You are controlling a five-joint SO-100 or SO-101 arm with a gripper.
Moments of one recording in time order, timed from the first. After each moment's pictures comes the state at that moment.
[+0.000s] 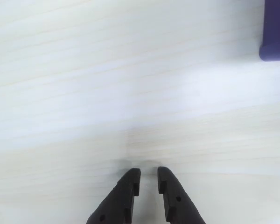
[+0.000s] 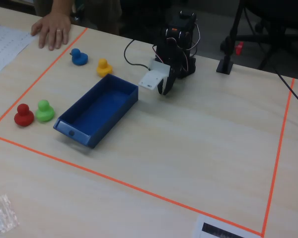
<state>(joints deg) 1.5 190.2 178.4 73.6 -69.9</state>
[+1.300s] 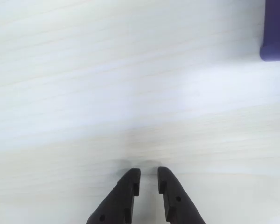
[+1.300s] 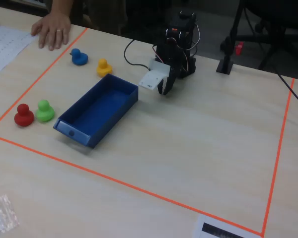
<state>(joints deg) 1.3 190.2 178.4 73.6 -69.9</state>
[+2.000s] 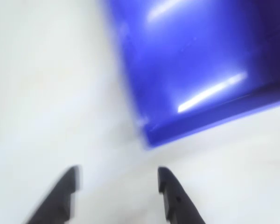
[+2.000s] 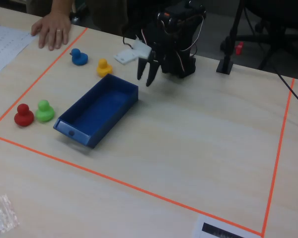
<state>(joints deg) 26.0 162.9 149.3 62.8 -73.1</state>
